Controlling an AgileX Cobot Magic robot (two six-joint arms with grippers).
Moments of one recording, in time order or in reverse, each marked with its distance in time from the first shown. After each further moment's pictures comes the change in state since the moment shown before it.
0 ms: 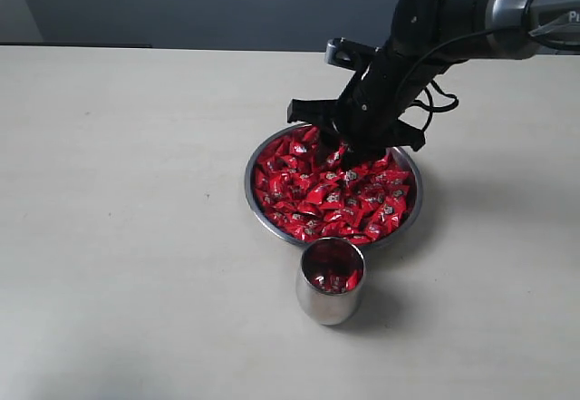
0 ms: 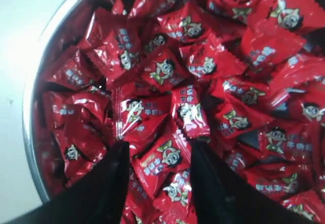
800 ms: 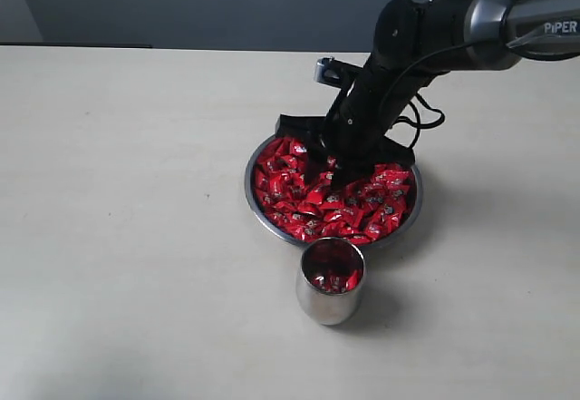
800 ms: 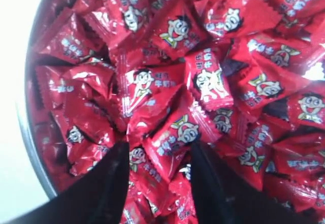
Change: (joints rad) left arm 0.000 0.000 0.000 0.000 0.000 0.000; right arm 0.038 0.030 -0.002 0.012 0.043 0.076
